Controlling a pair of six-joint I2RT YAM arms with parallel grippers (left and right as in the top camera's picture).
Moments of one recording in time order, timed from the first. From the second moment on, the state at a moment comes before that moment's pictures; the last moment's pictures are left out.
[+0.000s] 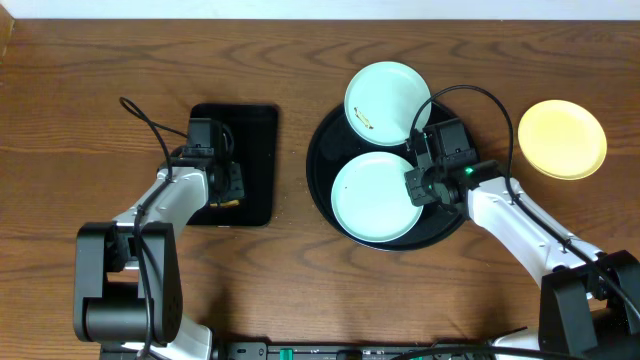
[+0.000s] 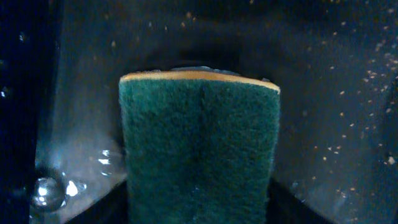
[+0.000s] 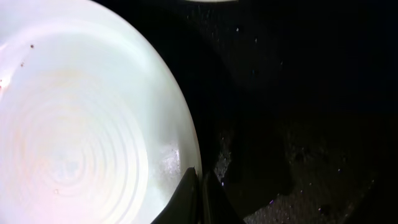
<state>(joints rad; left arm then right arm) -0.03 1.72 0.89 -0.45 -0.02 -0.20 0.32 1.61 0.92 -0.47 -0.02 0.02</state>
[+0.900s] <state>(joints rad) -0.03 1.39 1.08 -0.79 0.05 -0.20 0.32 1.61 0.92 -0.46 -0.02 0.02</state>
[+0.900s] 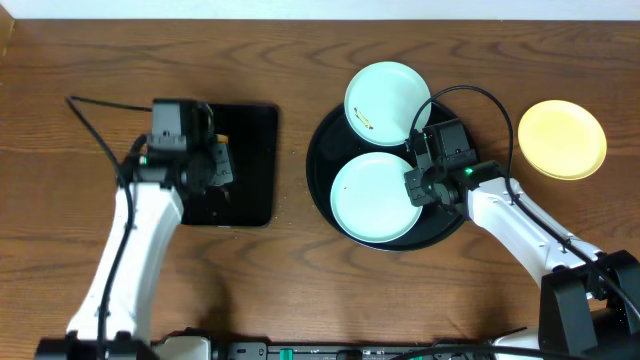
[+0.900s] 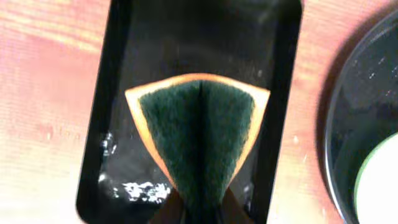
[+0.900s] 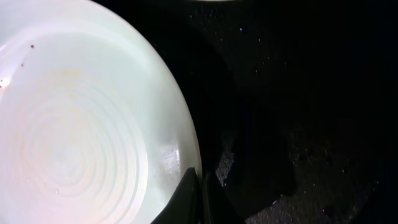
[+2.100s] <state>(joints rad) -0.57 1.92 1.38 -0.62 0.54 -0.39 0.32 1.61 0.92 -0.46 -0.03 0.02</state>
